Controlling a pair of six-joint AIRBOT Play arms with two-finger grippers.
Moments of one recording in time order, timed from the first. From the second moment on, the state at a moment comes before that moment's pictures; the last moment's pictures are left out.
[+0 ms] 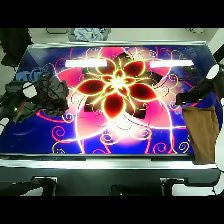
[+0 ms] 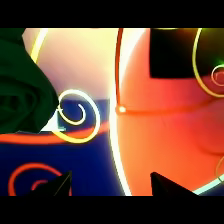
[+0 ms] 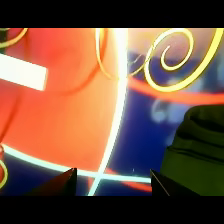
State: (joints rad) left arm -0.15 -1.32 1.28 1.50 -1.20 -1.70; right arm -0.22 -1.57 1.59 -1.49 1.38 1.12
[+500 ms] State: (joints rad) left arm 0.10 -1.79 1.87 1.44 -1.18 -1.79; right arm -0.22 -1.59 1.58 -1.42 1.31 1.12
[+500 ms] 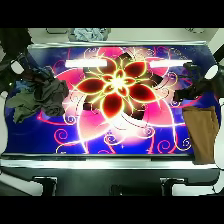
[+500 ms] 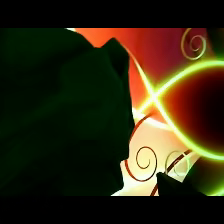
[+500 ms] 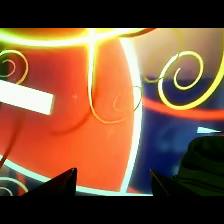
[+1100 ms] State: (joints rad) left arm 0.12 -2.09 2.02 1.39 -1.31 -1.71; right arm -0.22 -1.63 1.58 -1.35 1.38 1.12
